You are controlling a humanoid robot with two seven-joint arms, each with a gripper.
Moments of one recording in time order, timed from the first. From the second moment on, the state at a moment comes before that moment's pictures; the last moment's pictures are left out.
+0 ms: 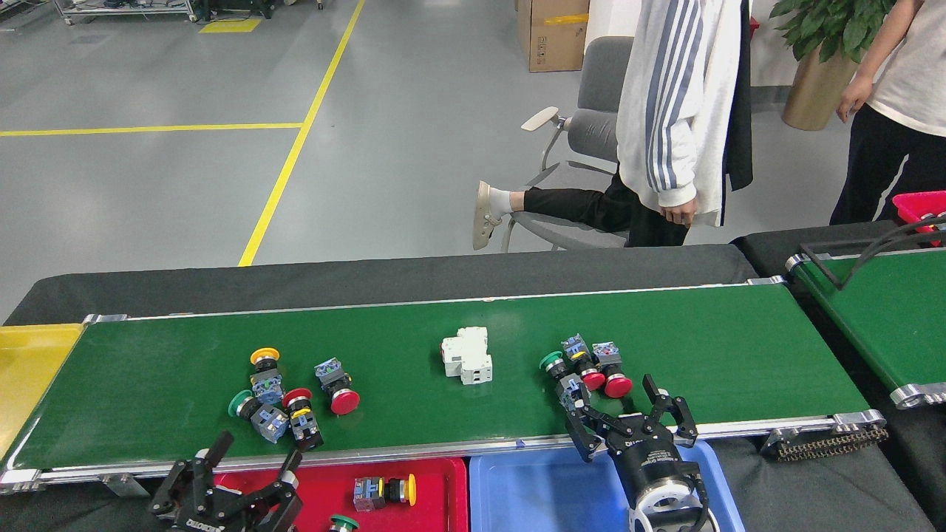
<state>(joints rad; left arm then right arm) 0.16 0.03 0.19 -1.70 -1.53 -0.48 -0.05 -0.10 -0.01 0.27 -1.43 1.36 0.14 0.05</state>
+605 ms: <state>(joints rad) 0.10 0.08 0.25 -1.61 -1.54 -0.44 -0.06 -0.27 0.05 0.26 -1.17 1.37 0.18 0.07</state>
